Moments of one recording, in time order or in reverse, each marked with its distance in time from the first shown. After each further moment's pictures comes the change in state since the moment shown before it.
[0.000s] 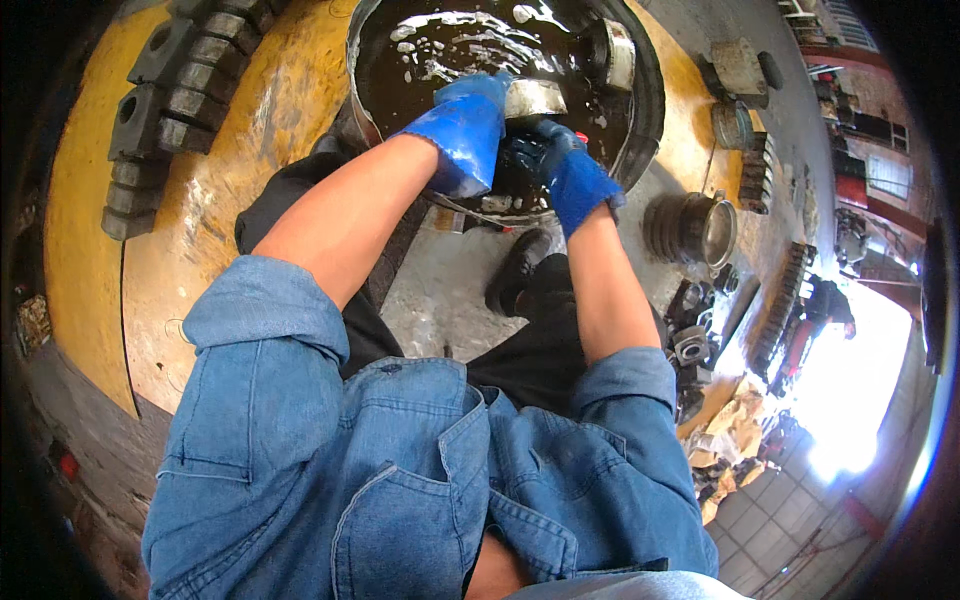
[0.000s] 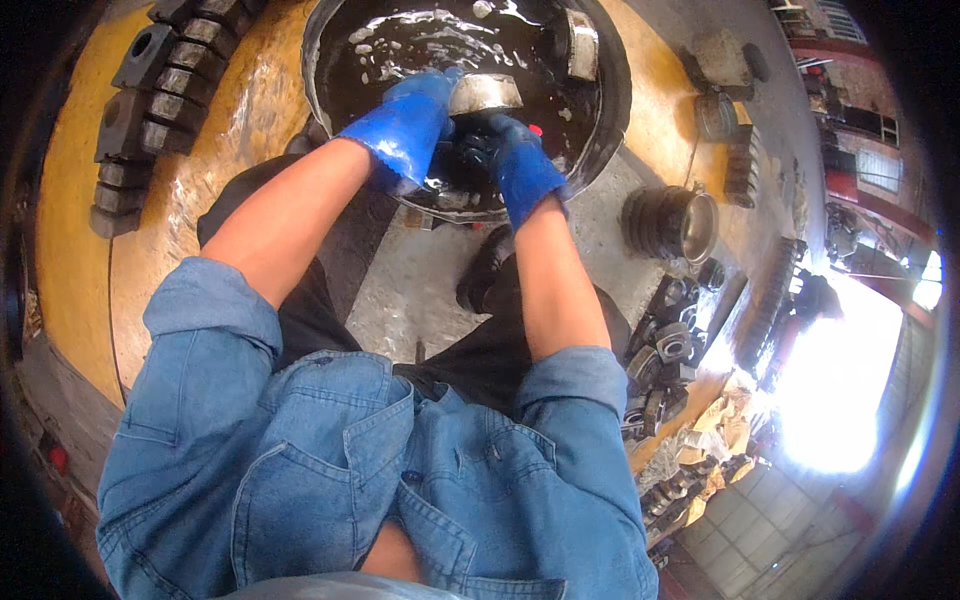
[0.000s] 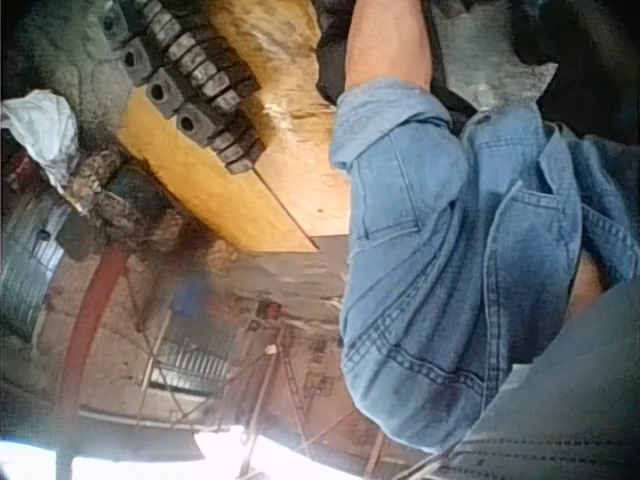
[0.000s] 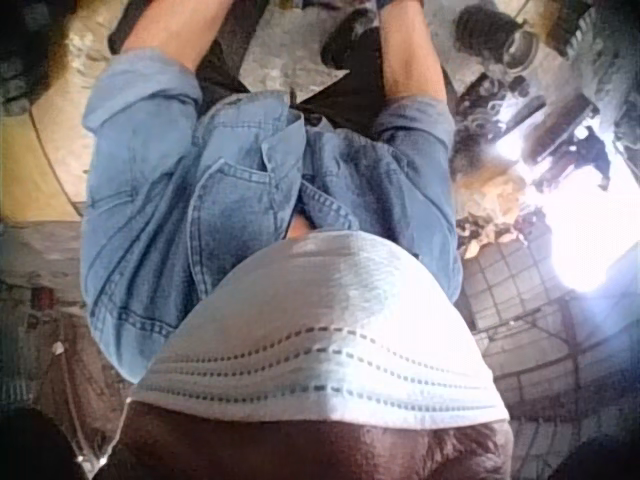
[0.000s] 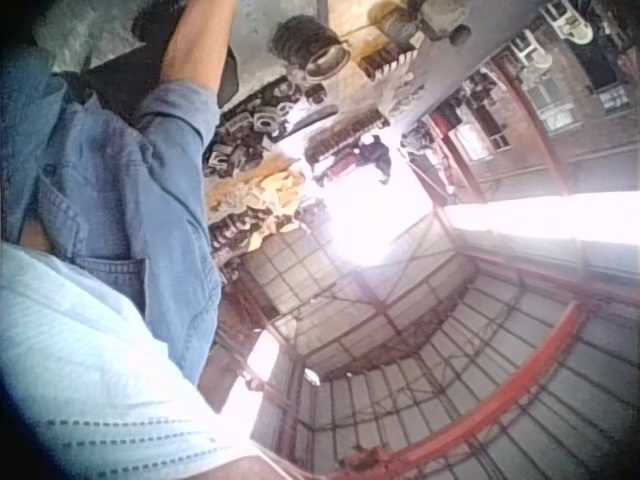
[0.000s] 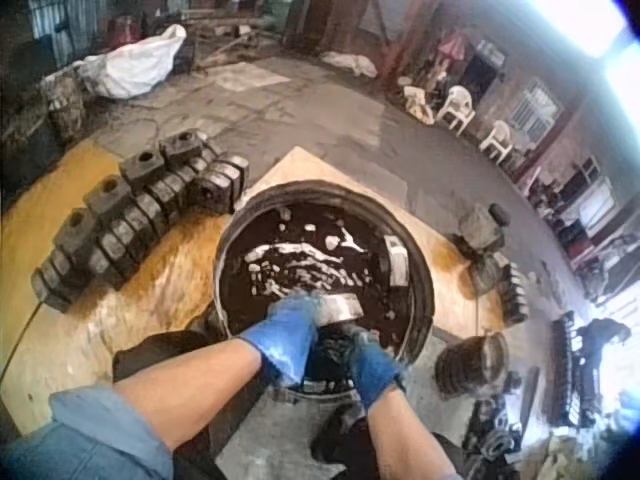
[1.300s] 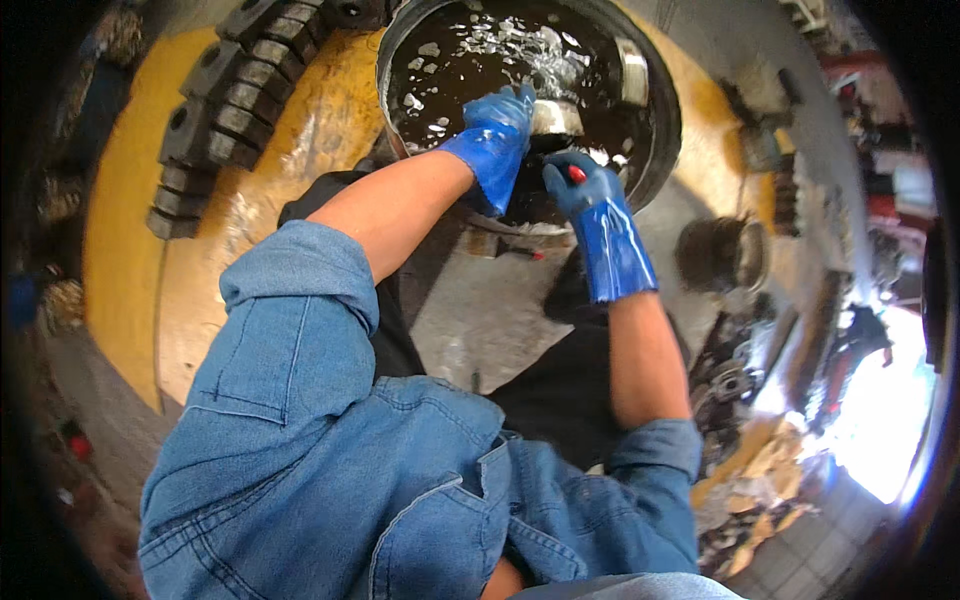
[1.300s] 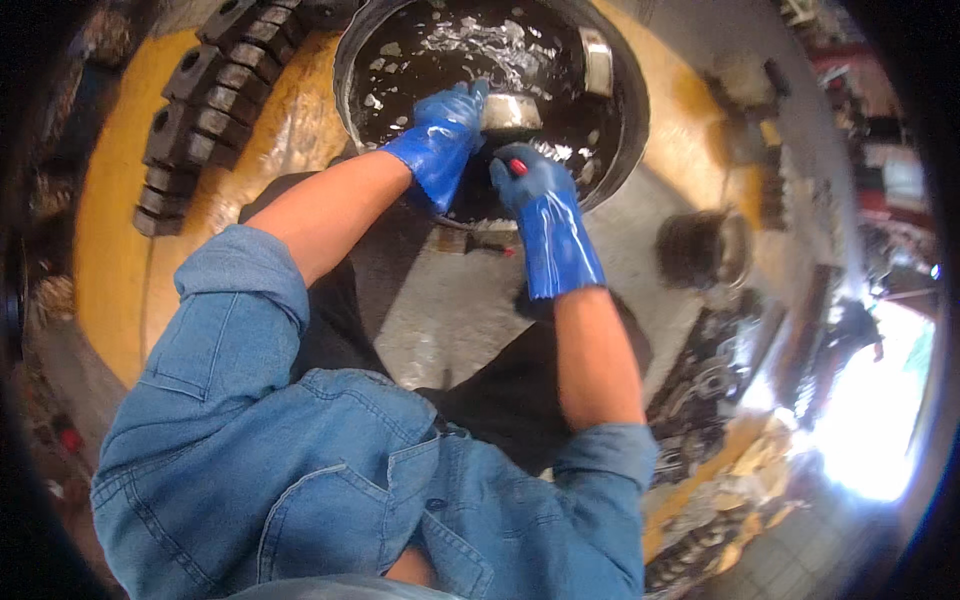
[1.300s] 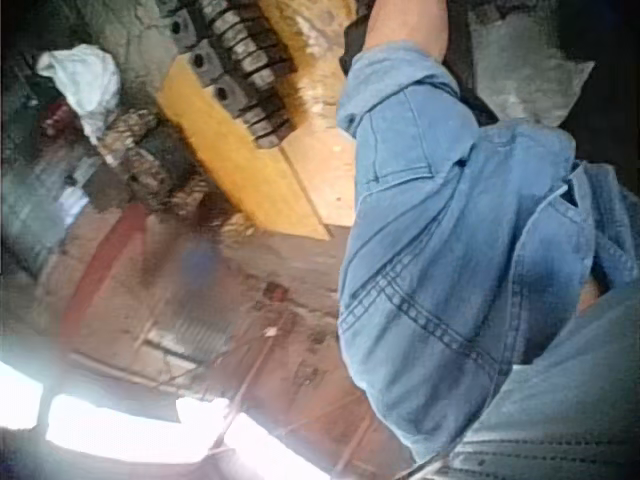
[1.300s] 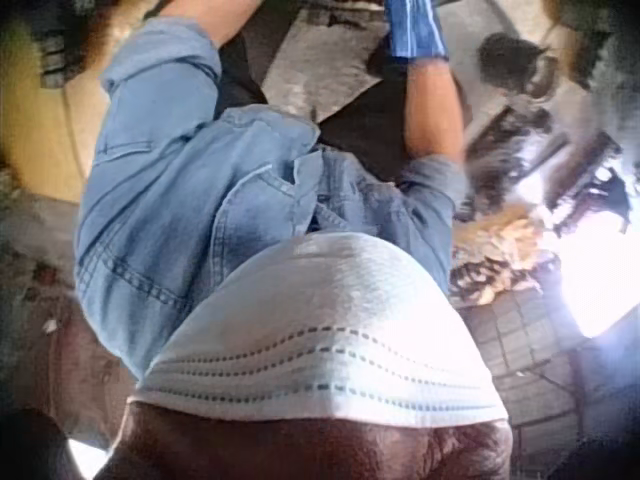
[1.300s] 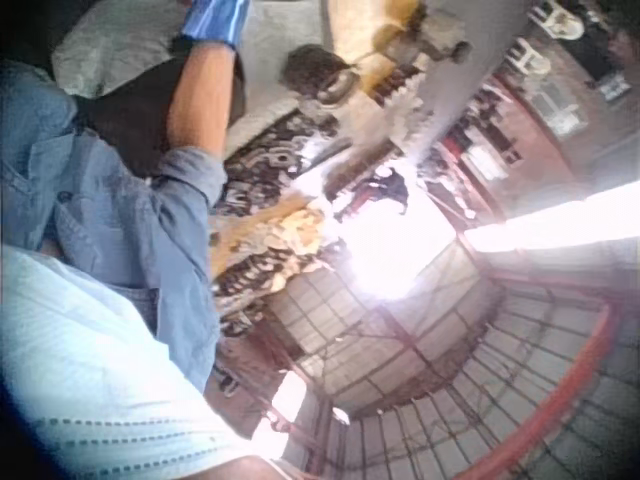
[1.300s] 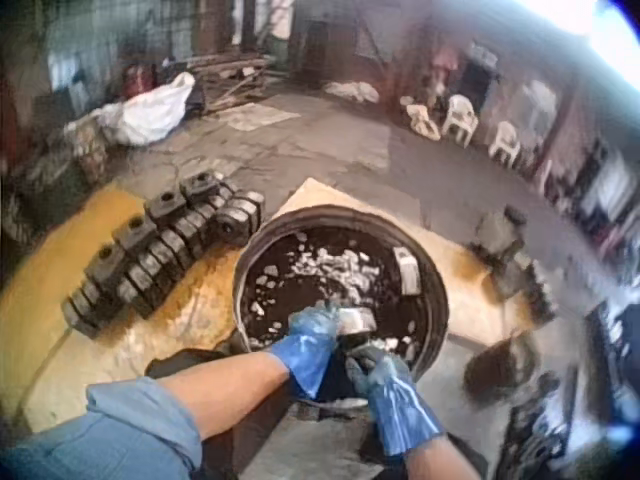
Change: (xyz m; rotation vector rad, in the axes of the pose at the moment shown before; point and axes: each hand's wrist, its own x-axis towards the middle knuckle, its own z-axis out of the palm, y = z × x) left_hand 0.004 0.031 0.022 0.442 0.170 -0.086; right_hand -0.097 0.003 -0.010 -1.210 0.086 -0.808
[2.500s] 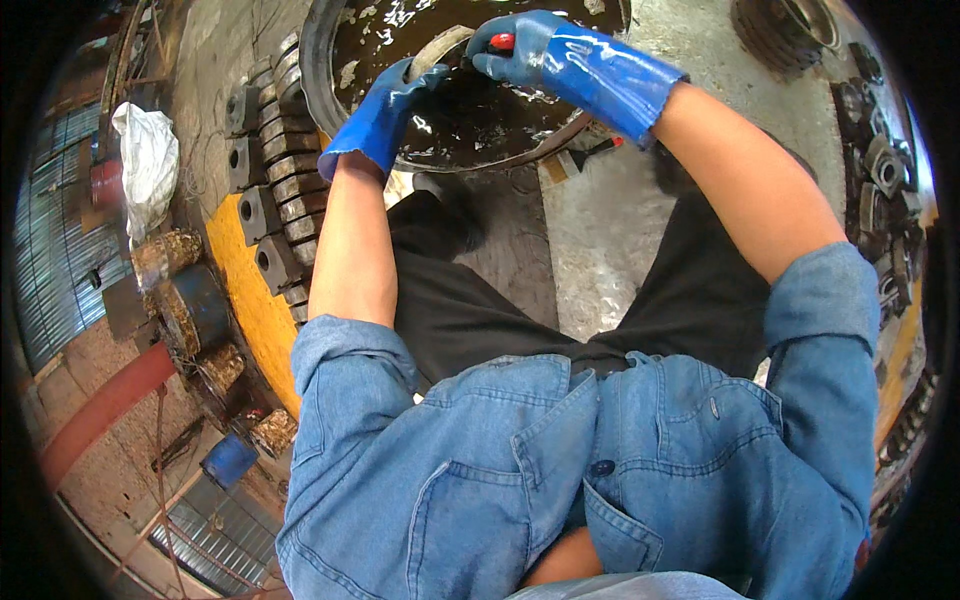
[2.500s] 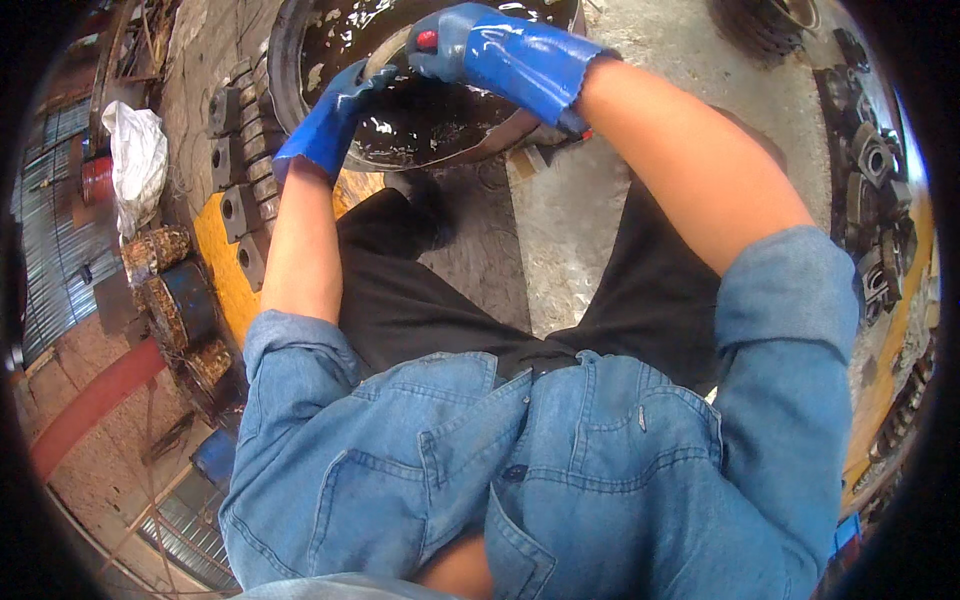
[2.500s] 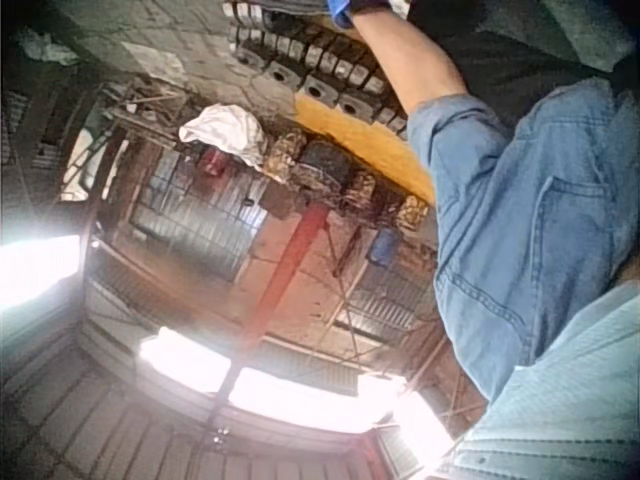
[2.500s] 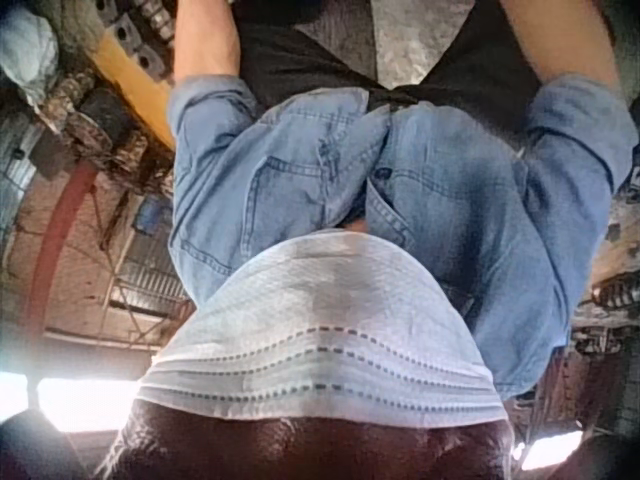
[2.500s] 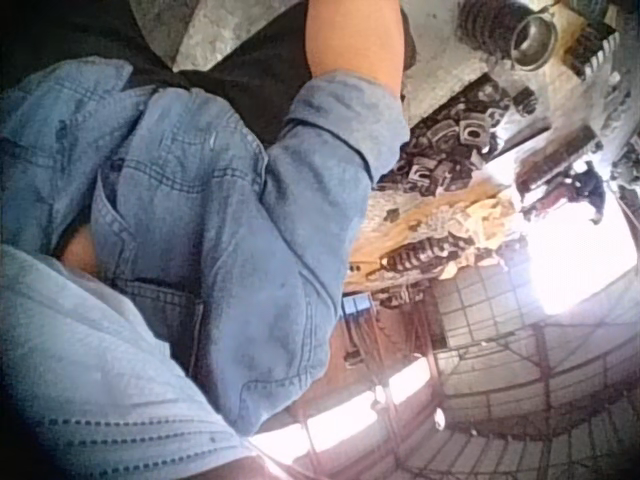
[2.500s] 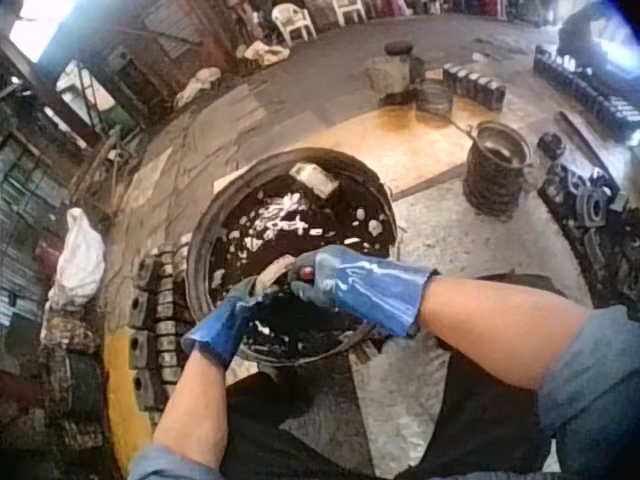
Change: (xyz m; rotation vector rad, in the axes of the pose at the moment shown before) left_hand 0.044 -0.094 0.010 -0.736 -0.542 0.106; right_hand 0.023 0.022 0.001 0.277 0.060 0.021
